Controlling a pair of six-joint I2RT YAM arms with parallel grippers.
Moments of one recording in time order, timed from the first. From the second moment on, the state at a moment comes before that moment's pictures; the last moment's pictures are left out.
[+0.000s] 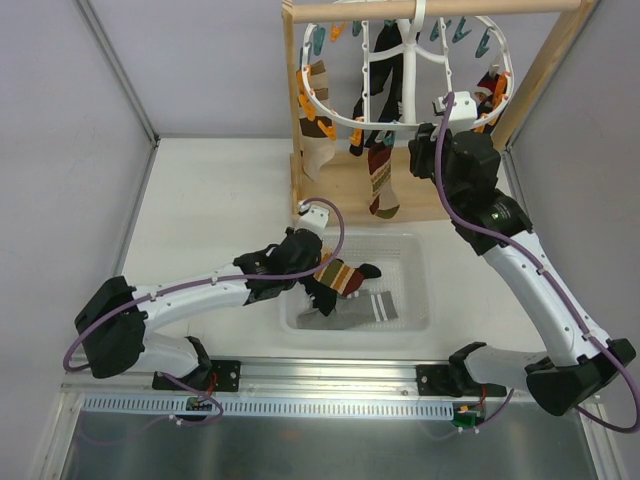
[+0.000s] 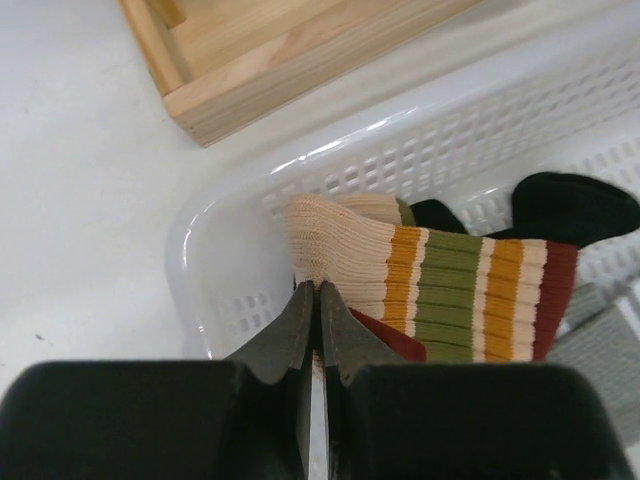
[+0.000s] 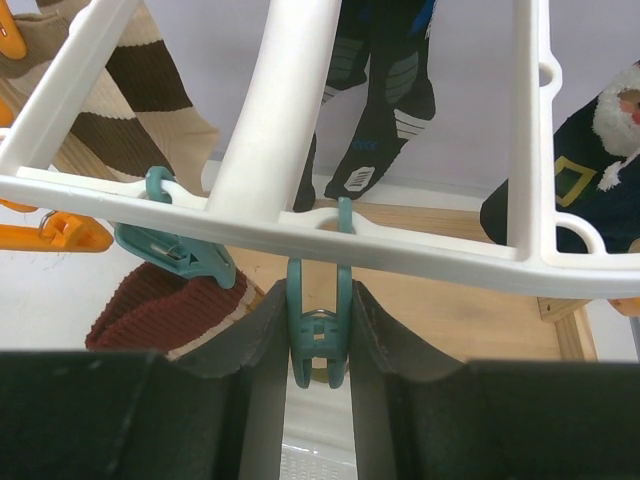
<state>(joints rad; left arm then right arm) -0.97 1.32 0.84 -0.14 -0.52 -0.28 0.52 1.21 1.40 -0.33 0.31 0.06</state>
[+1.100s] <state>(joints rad) -1.15 1.66 1.05 -0.28 -0.40 -0.37 0.50 1.21 1.40 -0.33 0.31 0.06</state>
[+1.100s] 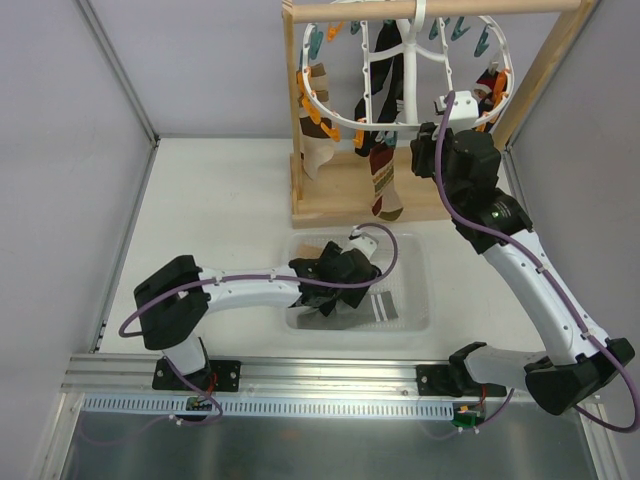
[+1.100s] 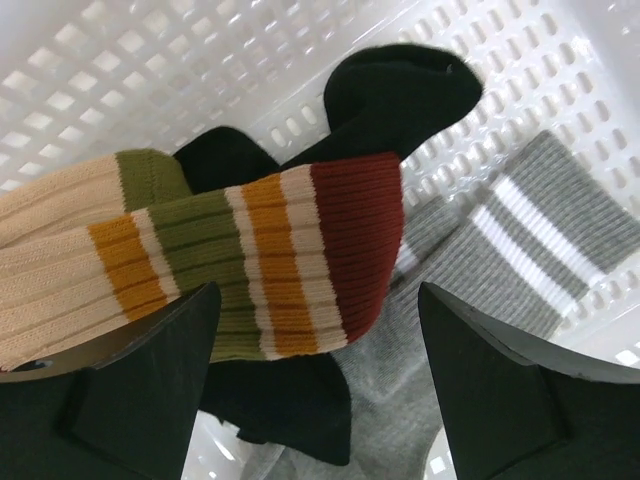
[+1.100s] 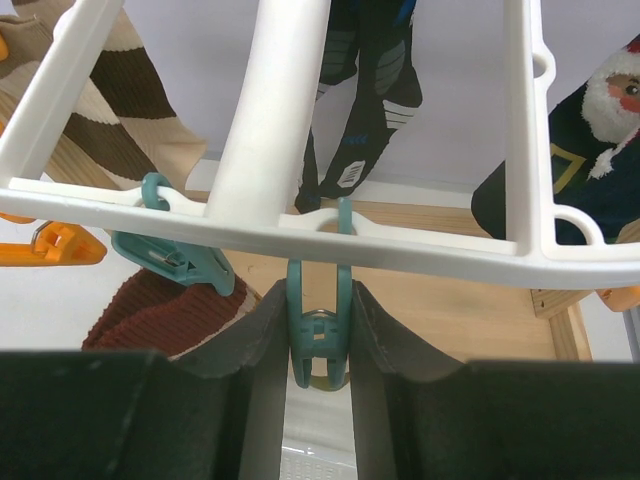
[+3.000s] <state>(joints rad) -0.93 1.57 0.89 0.08 0.09 -0.62 0.49 1.19 1.38 -0.32 0.27 0.07</state>
